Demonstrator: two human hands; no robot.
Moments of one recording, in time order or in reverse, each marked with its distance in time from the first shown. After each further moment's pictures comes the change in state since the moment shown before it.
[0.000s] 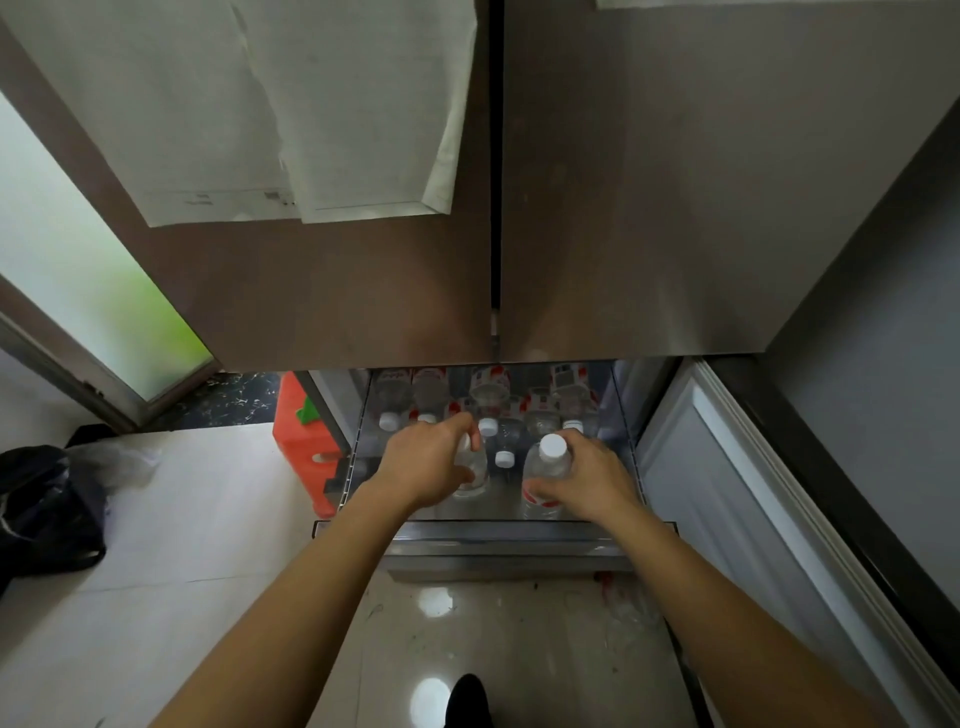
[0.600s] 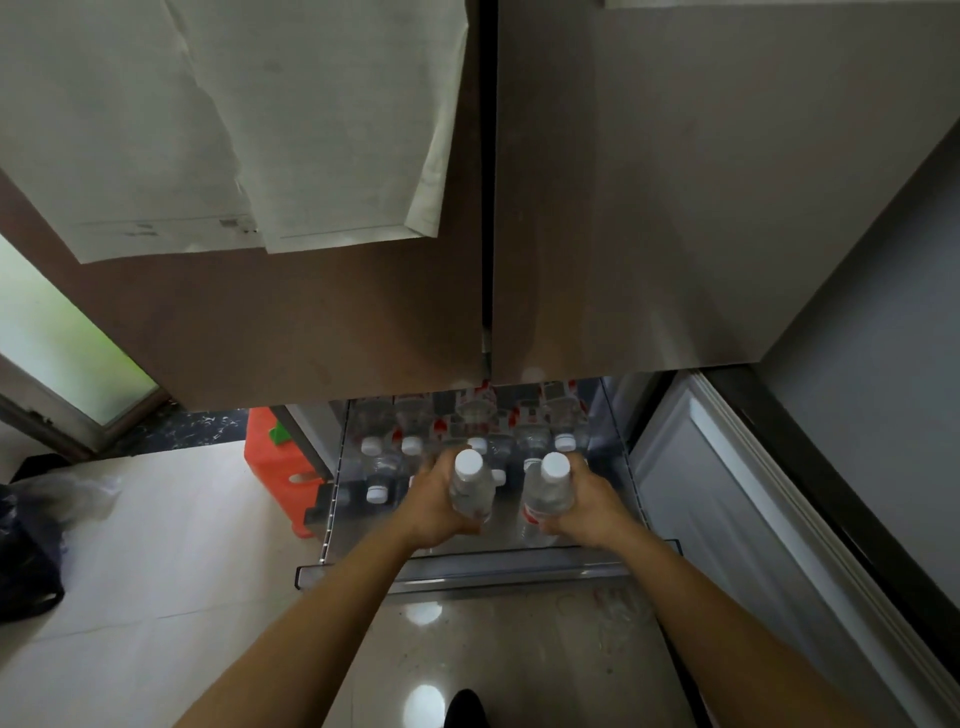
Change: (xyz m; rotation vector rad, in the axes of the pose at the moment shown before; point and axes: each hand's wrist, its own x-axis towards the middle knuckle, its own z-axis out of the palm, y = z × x) left_hand 0.031 -0.024 0.064 -0.528 -0.168 -0.068; right_hand 0.023 0.019 0.017 0.118 -0.119 0.089
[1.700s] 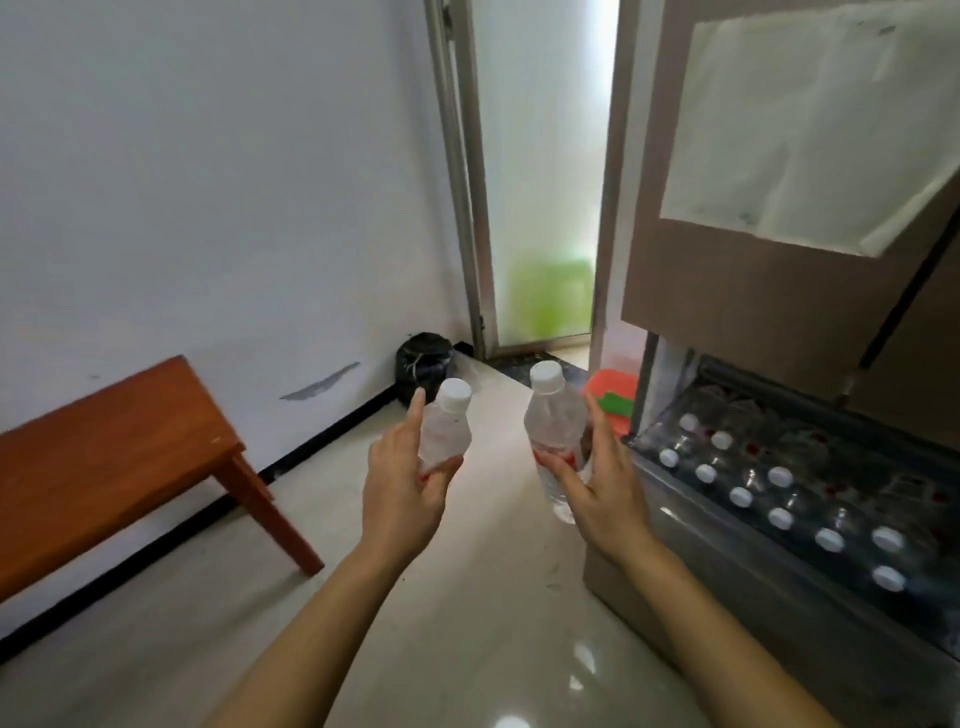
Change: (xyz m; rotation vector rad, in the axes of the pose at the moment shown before) left_hand -0.431 0.015 0.009 0.079 1.328 -0.419; right_hand -0.227 -0.116 0.125 0.249 -0.140 -1.131
